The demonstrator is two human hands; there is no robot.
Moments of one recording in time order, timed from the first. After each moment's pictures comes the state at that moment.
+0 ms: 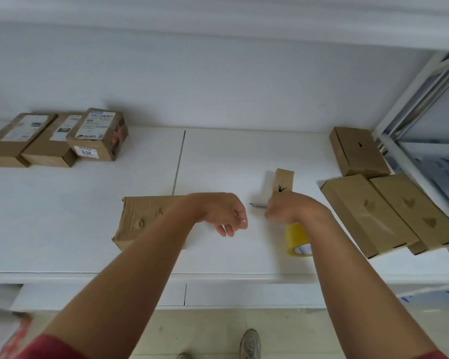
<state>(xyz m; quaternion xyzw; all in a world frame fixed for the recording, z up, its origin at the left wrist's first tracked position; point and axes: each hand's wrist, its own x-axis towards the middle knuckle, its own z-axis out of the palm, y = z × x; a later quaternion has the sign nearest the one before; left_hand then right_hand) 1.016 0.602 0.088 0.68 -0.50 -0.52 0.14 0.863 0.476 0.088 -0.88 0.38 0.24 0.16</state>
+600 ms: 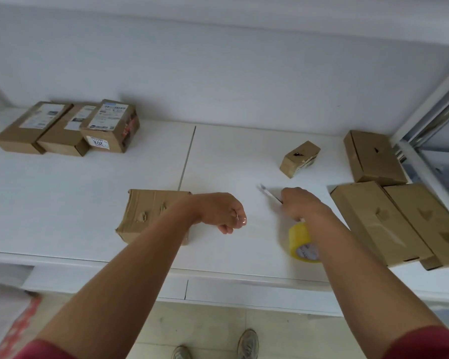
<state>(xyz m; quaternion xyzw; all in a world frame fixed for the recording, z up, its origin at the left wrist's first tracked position) 1.024 0.613 0.076 0.69 -0.50 -0.49 0.18 0.868 0.432 0.048 -0.90 0.38 0.19 0.09</state>
